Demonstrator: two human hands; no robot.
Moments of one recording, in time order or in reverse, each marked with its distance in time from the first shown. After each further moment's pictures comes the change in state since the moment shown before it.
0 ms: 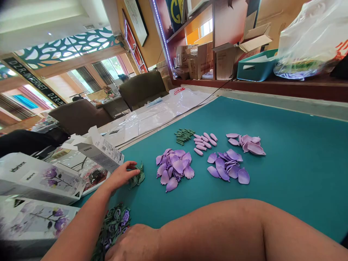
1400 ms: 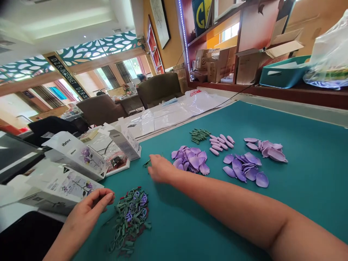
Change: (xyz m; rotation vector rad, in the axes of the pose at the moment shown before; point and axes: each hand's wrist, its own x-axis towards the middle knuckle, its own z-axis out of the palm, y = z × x) left_hand -0.149 -0.079 -0.021 -0.093 0.359 -0.063; right_hand 0.013 0.060 -0.061 0.131 0.300 0.869
